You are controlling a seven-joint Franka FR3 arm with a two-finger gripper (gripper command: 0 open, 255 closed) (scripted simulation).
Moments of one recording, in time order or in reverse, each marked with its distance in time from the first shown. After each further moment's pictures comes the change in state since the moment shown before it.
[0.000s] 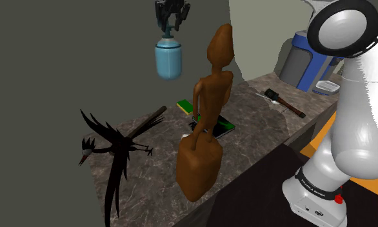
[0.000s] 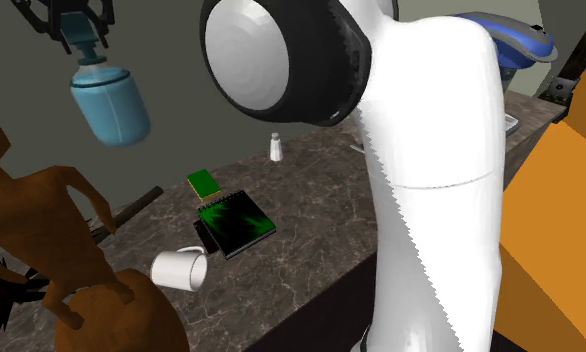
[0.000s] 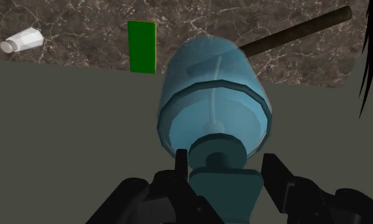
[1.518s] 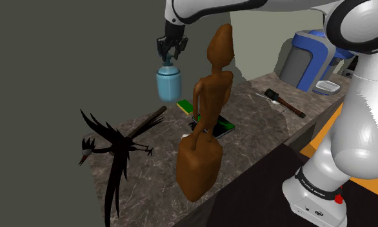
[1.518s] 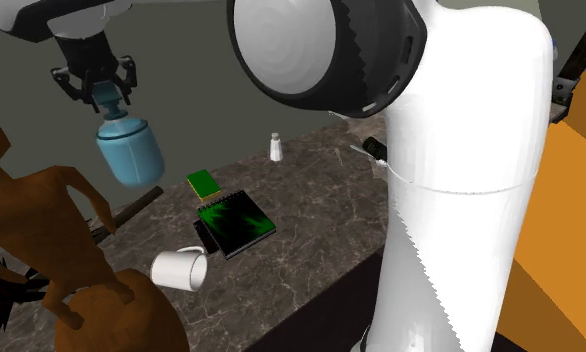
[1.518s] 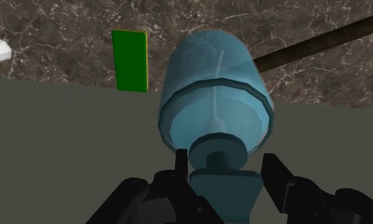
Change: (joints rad) arm -0.016 -0.106 -0.002 -0.472 -0.001 0.365 0.039
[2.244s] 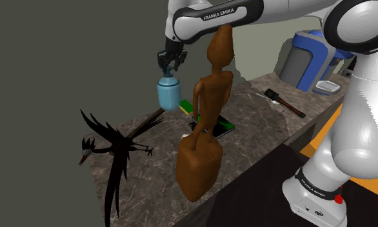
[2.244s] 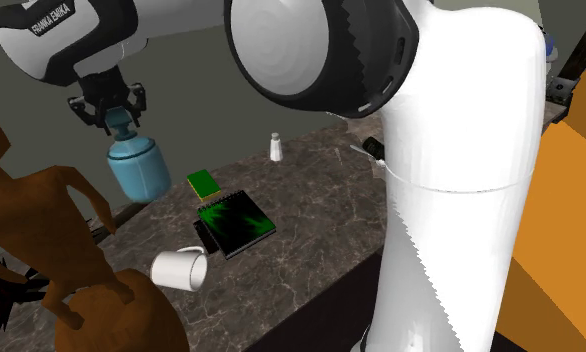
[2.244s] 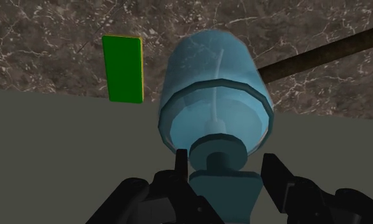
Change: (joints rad) arm -0.003 0.012 -0.004 -0.129 -0.011 0.141 0.017
